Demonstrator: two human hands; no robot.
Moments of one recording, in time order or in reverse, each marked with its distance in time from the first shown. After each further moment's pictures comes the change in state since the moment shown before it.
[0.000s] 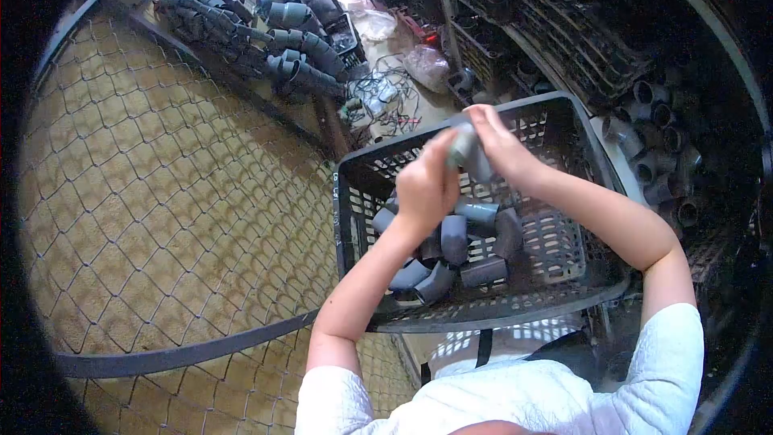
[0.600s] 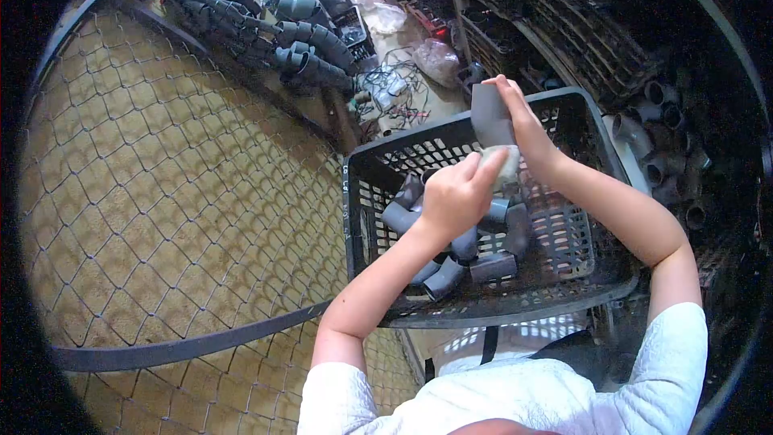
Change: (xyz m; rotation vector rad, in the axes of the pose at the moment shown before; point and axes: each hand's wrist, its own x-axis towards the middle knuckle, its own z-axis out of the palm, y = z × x) left_hand -0.008 0.019 -0.001 0.125 -0.133 0.228; right_hand 0.017 0.000 -0.007 0.326 0.050 -0.127
